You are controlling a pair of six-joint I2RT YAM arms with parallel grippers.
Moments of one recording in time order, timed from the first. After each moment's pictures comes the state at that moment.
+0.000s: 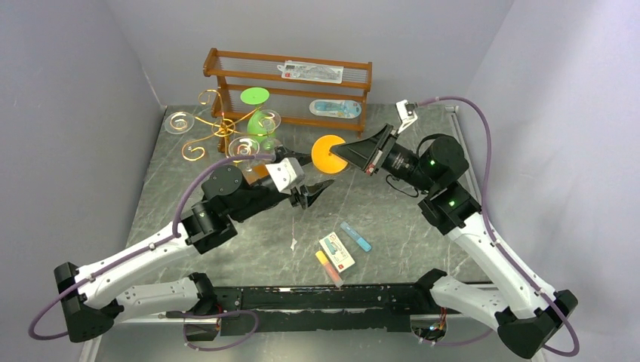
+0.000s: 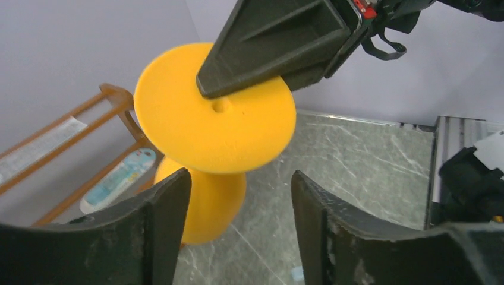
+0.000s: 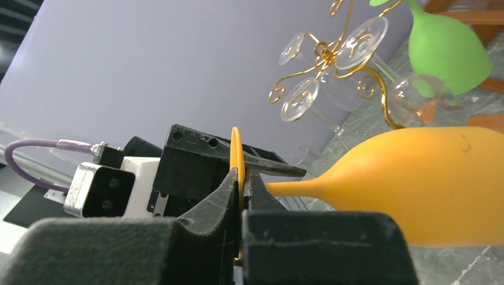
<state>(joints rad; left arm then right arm) -1.01 1.00 0.97 0.19 0.09 0.23 0.58 0.96 1.06 0.09 -0.46 1.01</state>
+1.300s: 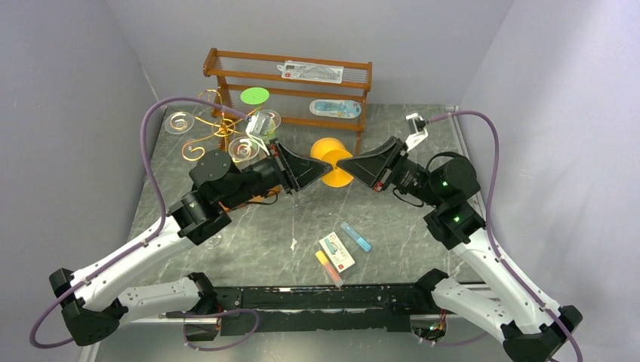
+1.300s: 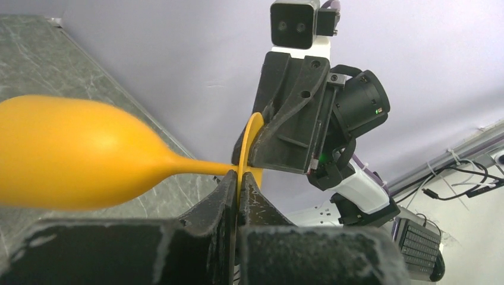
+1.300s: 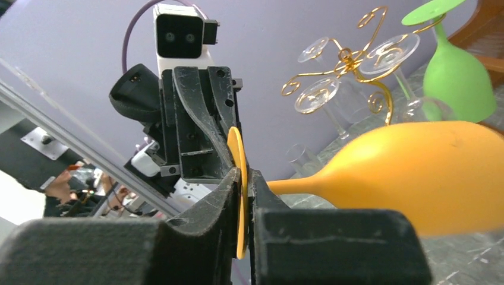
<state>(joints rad) -0.92 1.01 1.08 0.10 0.17 -0.79 0.58 0.84 0.92 0.23 -0.51 0.87</state>
